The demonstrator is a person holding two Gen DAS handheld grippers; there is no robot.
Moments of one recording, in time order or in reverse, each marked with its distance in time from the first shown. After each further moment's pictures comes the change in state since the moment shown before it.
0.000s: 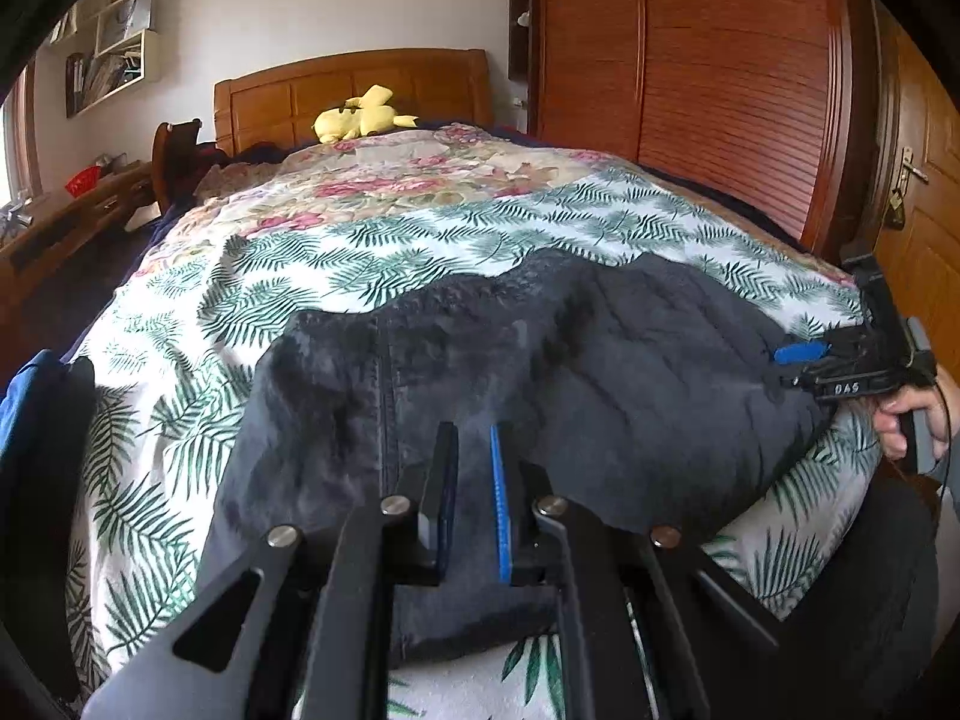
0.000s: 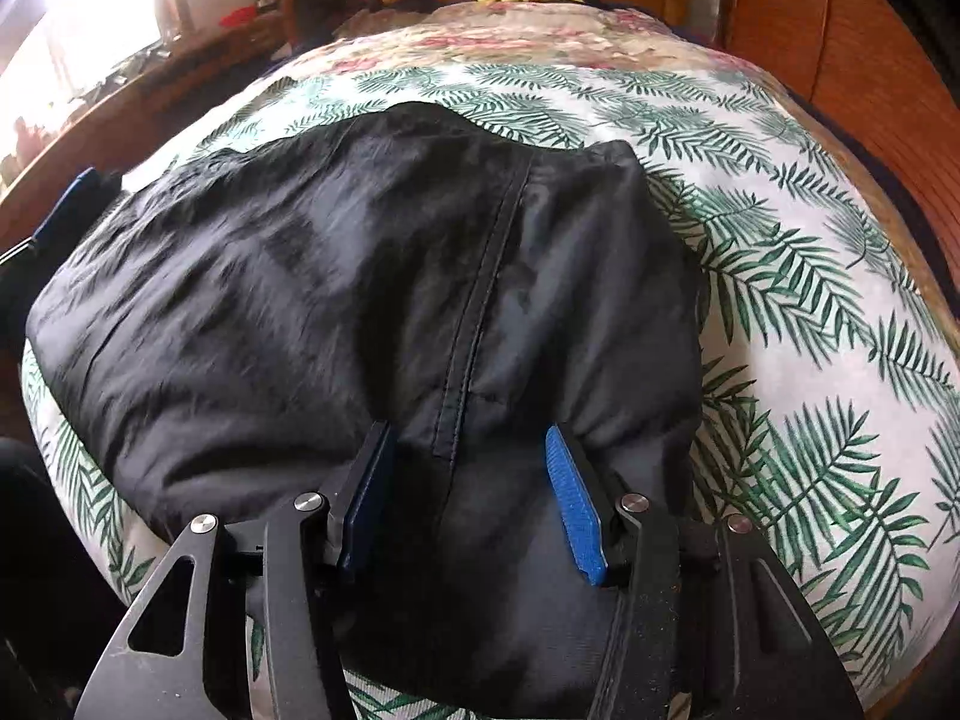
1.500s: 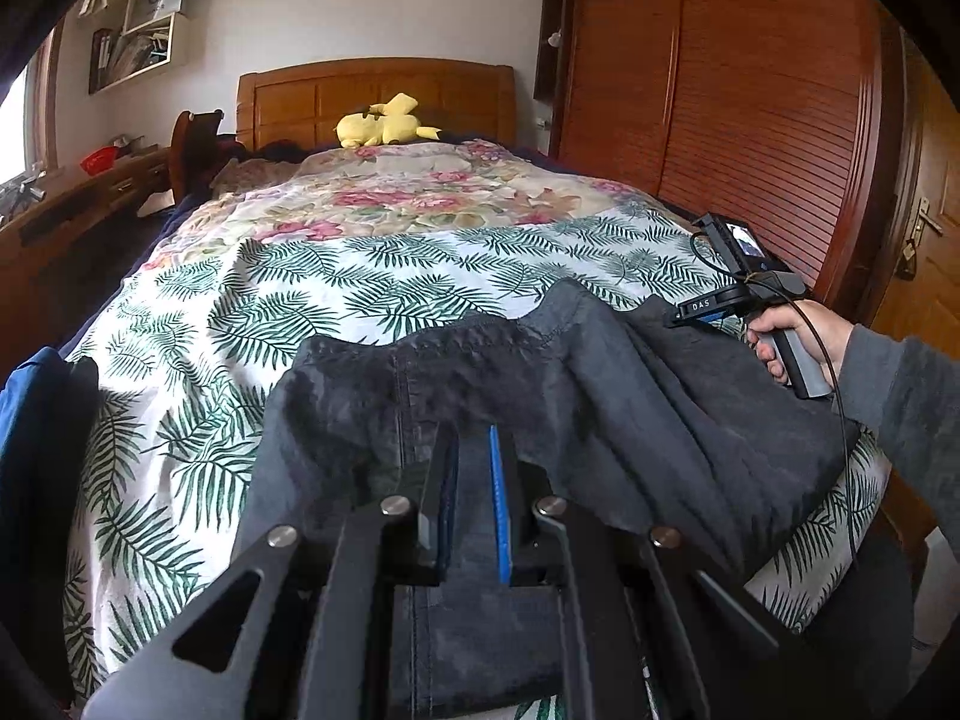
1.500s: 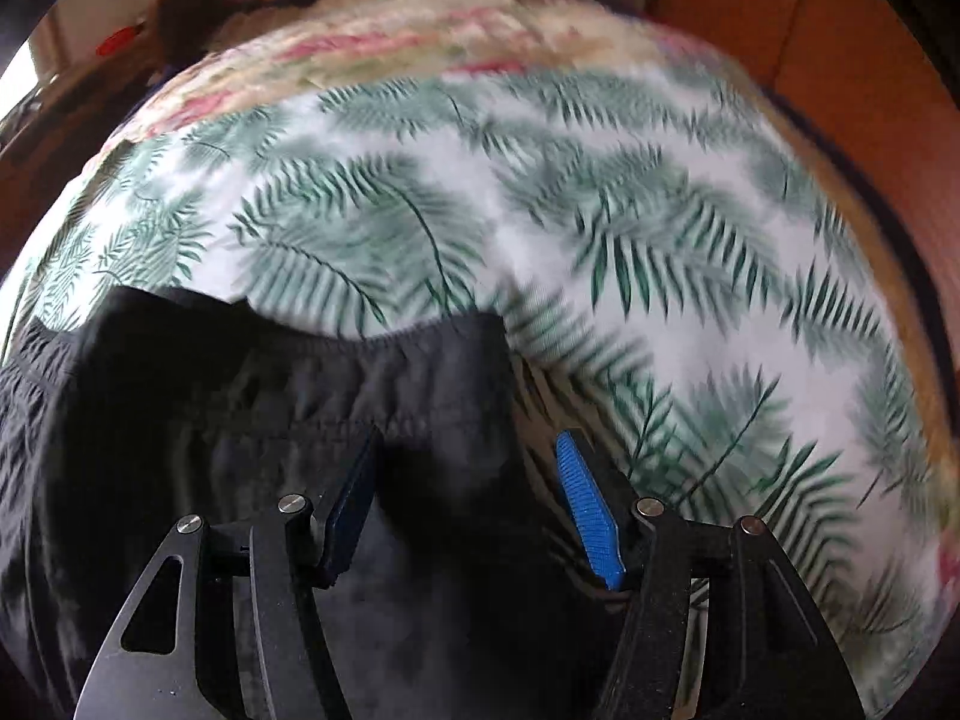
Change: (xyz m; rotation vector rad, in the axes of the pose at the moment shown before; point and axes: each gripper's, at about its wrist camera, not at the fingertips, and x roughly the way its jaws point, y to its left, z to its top) left arm 0.007 0.022 0.029 -0.083 -0.037 -0.008; right arm 0.113 -0.082 0.168 0.177 0.102 -0.132
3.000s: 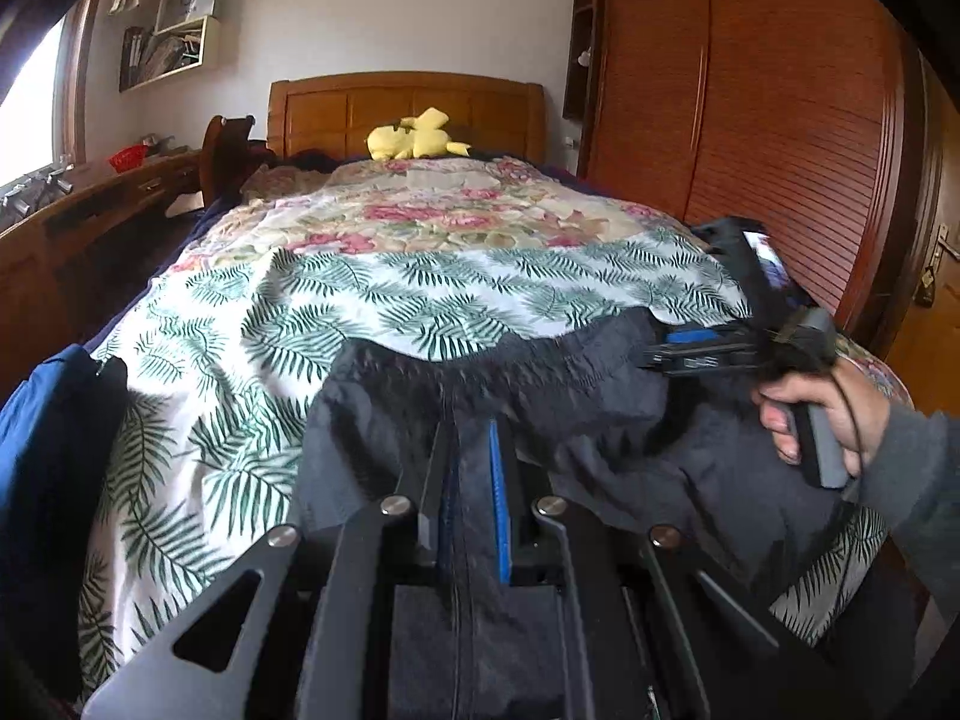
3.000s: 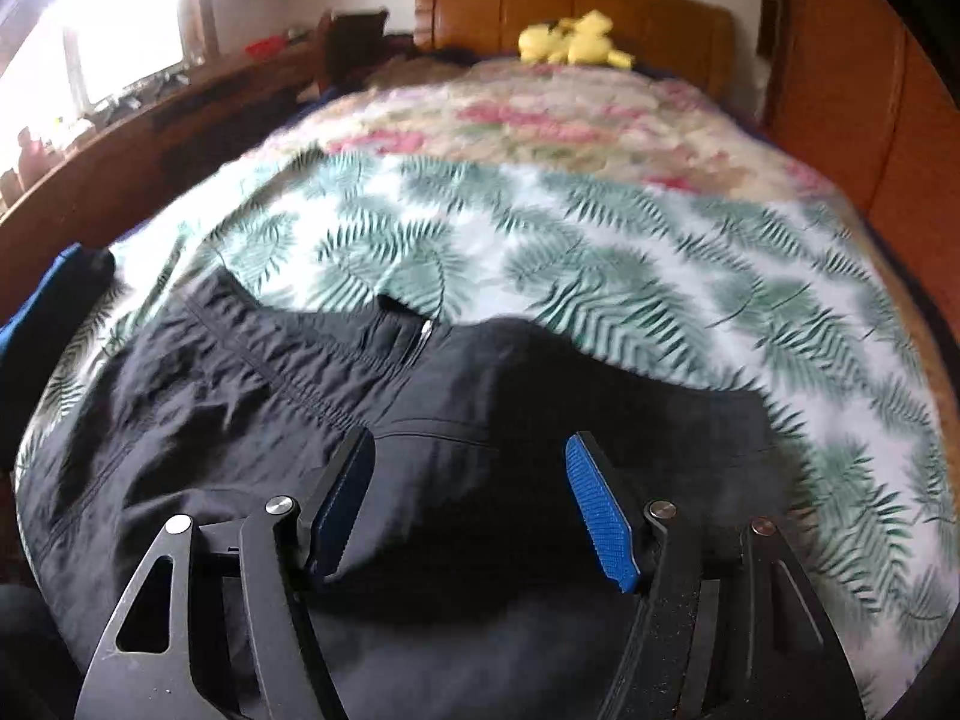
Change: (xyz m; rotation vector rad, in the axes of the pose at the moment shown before) left arm -0.008 0.019 0.003 -0.043 -0.041 0.050; right arm -0.060 0.147 -0.034 -0.229 -0.191 0.155
